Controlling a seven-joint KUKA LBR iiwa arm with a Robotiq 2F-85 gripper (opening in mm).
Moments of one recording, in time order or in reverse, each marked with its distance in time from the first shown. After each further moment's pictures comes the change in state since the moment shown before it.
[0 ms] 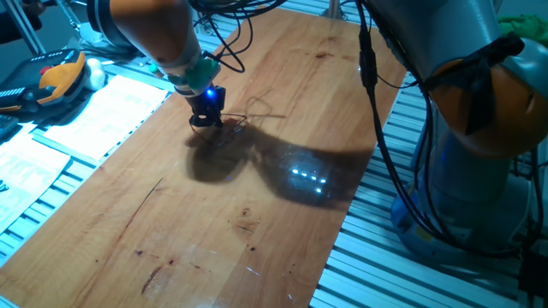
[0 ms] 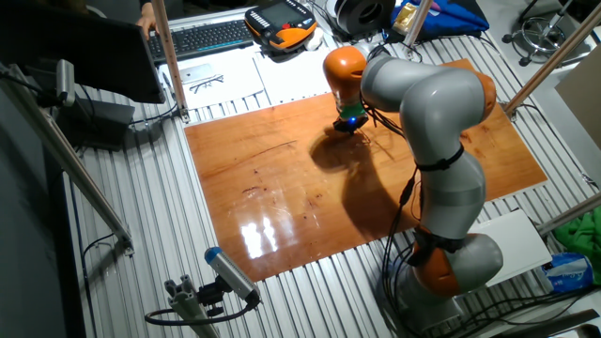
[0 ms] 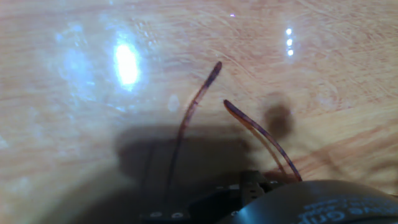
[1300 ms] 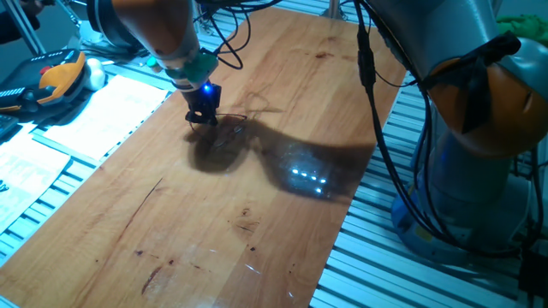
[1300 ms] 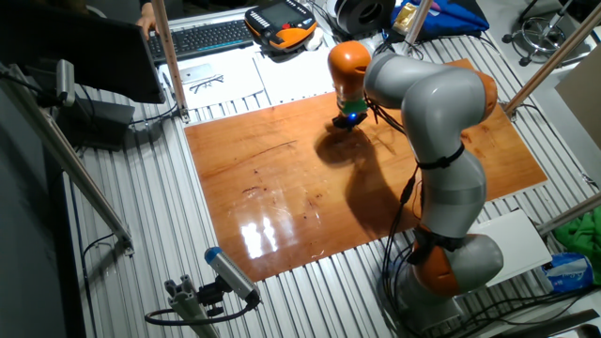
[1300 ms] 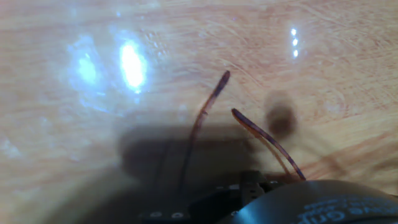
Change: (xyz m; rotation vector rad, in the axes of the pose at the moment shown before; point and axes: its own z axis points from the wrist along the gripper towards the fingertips) arm -0.013 -0.007 -0.002 -0.056 -0.008 -0.033
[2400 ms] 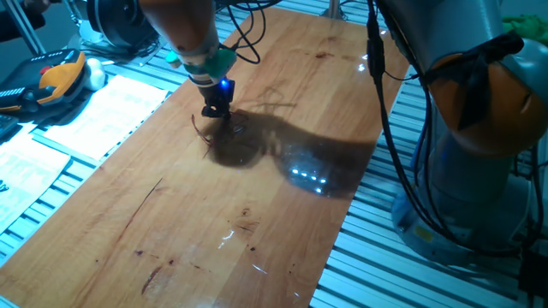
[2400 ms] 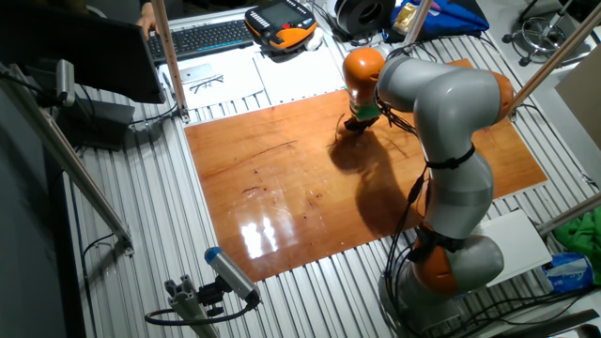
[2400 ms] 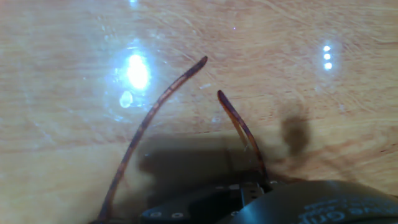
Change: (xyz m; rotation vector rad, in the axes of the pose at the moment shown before) arm 0.014 -0.032 0.008 0.004 -0.026 -0.024
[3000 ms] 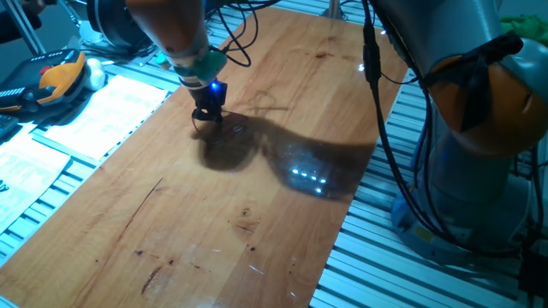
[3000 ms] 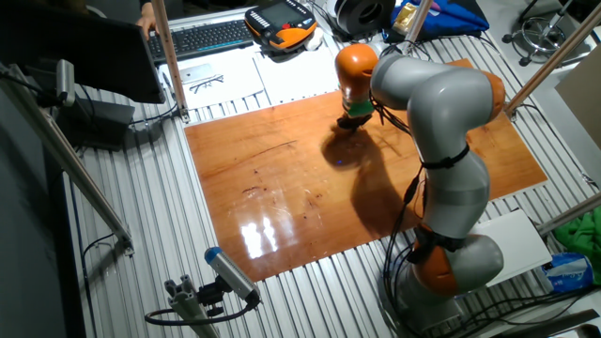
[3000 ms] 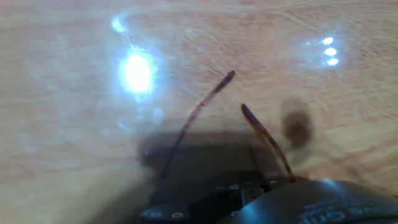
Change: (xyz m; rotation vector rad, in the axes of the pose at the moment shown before) arm -0.015 0.029 -0.004 -0.017 0.009 0.031
